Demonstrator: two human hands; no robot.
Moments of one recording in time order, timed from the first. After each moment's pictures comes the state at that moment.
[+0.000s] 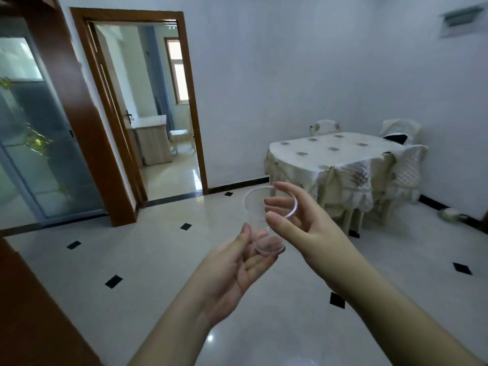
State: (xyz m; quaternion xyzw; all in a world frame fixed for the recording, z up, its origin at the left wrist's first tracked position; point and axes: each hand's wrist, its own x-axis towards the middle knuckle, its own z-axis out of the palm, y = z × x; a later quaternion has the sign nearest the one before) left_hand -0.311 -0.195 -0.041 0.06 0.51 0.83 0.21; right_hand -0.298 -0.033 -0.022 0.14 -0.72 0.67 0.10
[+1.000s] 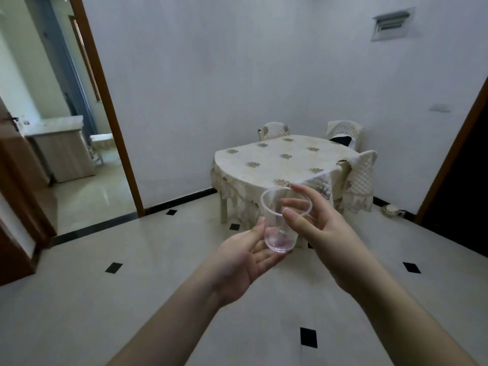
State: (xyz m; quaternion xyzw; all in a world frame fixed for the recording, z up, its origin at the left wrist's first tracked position) left_hand -0.705 0.014 -0.069 0.12 0.47 0.78 0.39; right_hand -0.628 0.163 -0.038 0.00 -0.74 0.65 0.20
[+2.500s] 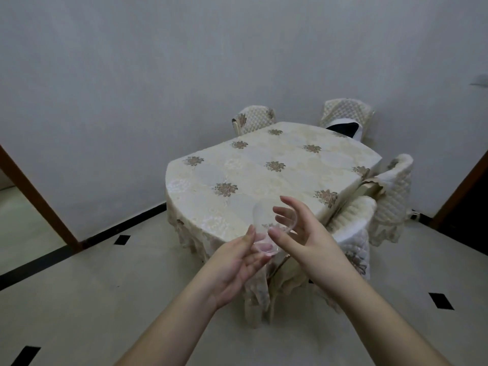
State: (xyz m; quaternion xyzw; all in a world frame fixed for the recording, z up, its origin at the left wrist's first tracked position) left_hand -1.316 0.375 -0.173 0.11 0.54 0.73 0.40; right_hand -1.210 0.508 -0.116 -0.10 -0.76 0.61 0.19
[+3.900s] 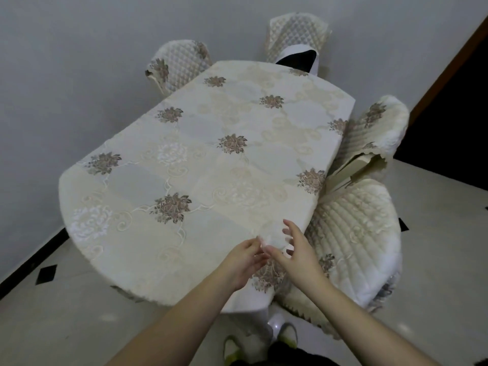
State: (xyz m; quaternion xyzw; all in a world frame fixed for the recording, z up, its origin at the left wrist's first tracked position) left_hand -1.590 0.618 -0.366 0.04 0.57 0.57 0.59; right_hand -1.462 0.697 -0.333 -0.42 -0.73 0.51 0.17
